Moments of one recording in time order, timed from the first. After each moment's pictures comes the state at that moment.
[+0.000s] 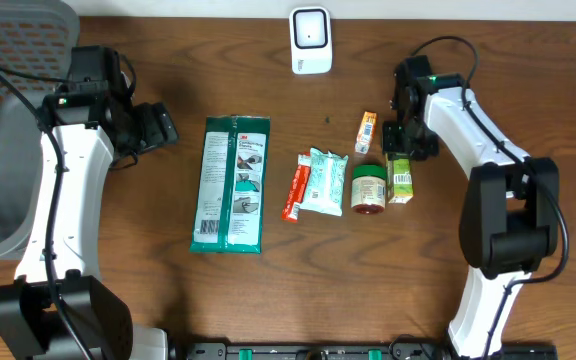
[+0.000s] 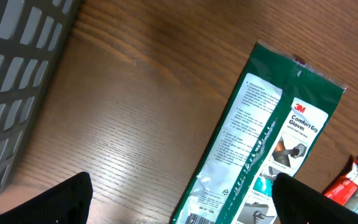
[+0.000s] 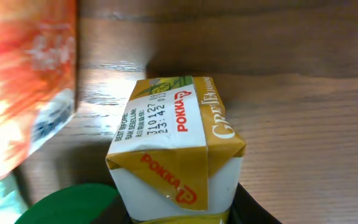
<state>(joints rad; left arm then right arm) 0.10 1.62 1.44 -1.03 0.04 -0.31 0.17 2.08 1.59 -1.02 0.00 0.23</state>
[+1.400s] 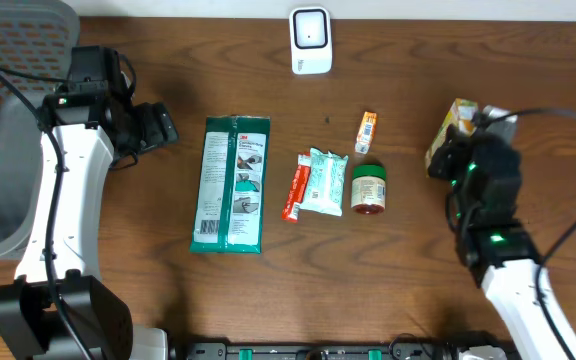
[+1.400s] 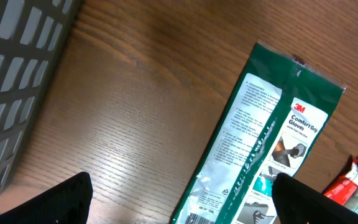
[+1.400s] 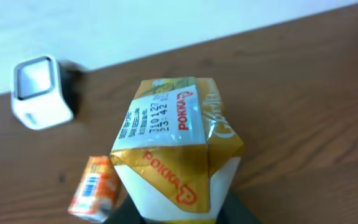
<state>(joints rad) 0.10 1.62 1.44 -1.03 0.04 -0.31 0.12 1.12 0.60 0.11 0.21 0.29</state>
